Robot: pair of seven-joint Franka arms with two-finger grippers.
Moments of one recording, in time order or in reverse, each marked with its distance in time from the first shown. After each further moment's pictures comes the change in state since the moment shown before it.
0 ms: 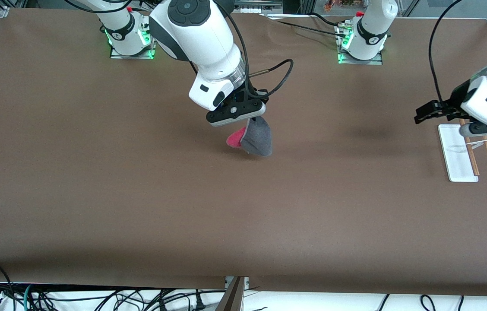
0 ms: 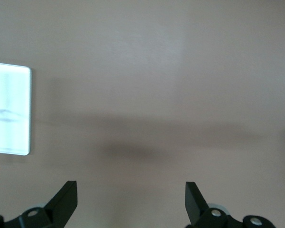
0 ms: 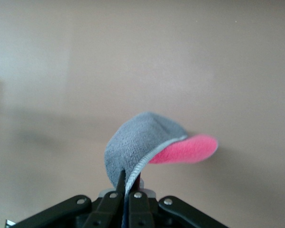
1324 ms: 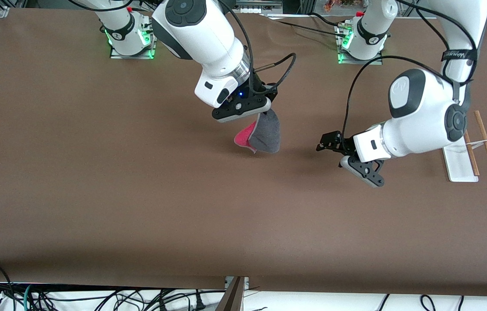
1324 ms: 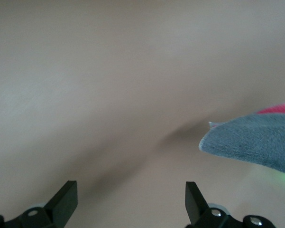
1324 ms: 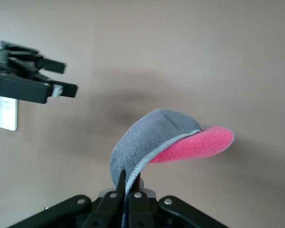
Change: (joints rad) left arm -0.011 0.401 -0.232 0.142 -0.459 0.308 0.630; right arm 0.009 0.006 0.003 0.012 0.115 0.028 0.019
